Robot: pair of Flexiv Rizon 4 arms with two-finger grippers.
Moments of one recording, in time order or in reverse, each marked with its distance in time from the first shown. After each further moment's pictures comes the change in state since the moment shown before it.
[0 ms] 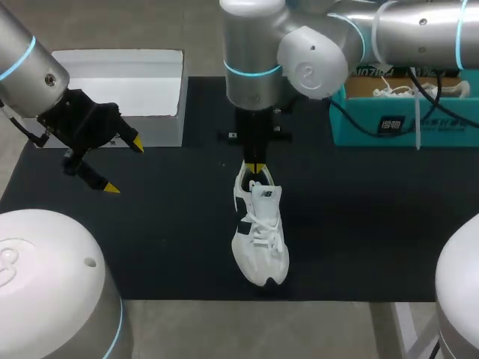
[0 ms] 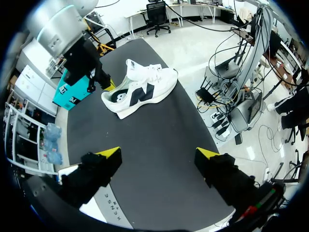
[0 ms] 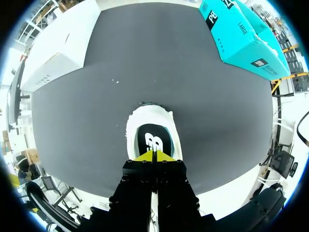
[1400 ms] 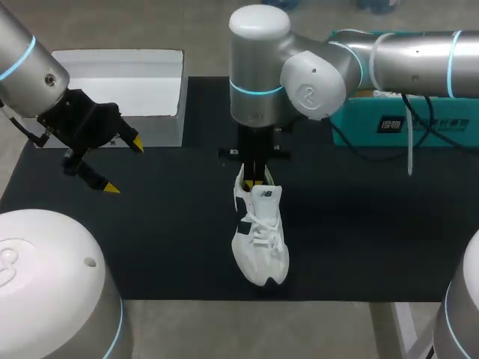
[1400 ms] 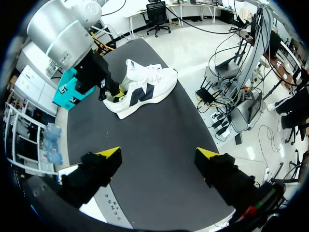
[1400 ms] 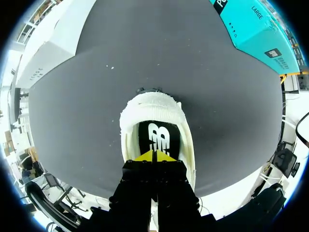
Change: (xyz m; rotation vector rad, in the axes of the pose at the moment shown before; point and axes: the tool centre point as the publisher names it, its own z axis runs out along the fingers) left arm 0.000 0.000 0.000 0.000 0.000 0.000; right arm 0.004 -0.010 0.035 0.078 0.029 0.007
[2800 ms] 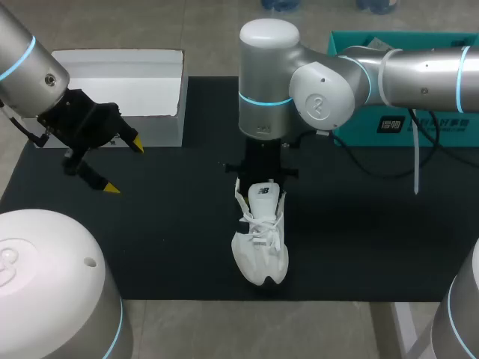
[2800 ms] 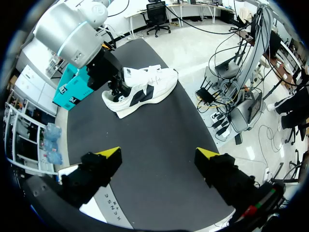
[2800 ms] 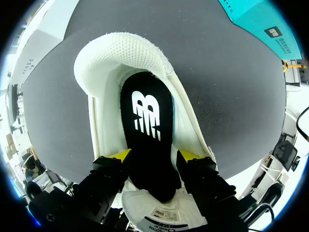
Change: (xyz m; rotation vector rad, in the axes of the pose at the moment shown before) left arm 0.000 0.000 0.000 0.000 0.000 0.000; right arm -0.016 -0.035 0.025 0.105 0.001 0.033
